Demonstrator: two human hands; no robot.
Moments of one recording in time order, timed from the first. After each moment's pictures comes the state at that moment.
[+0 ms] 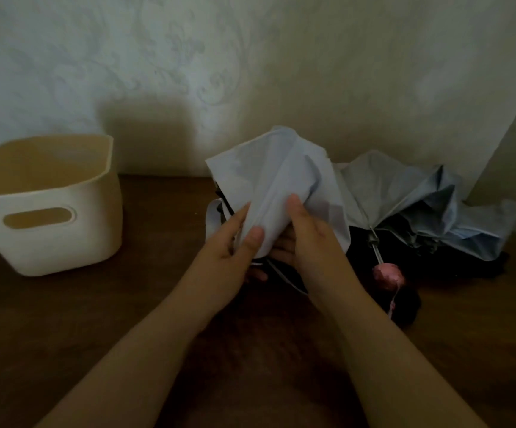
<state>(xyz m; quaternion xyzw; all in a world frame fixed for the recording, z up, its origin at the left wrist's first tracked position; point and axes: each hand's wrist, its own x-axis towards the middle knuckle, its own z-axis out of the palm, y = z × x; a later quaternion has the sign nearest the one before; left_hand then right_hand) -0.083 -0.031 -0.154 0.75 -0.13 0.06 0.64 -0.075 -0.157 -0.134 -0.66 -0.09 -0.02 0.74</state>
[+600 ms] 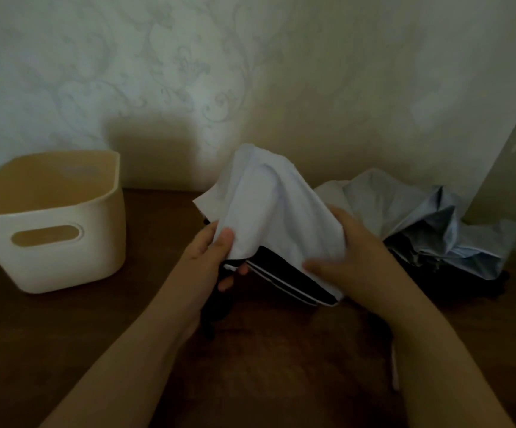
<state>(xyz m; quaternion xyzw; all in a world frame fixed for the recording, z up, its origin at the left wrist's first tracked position) -0.072 -0.006 -0.148 0.66 -0.07 0.03 0.75 -0.074 -0.214 -0.115 -0.91 -0.12 -0.11 0.39</state>
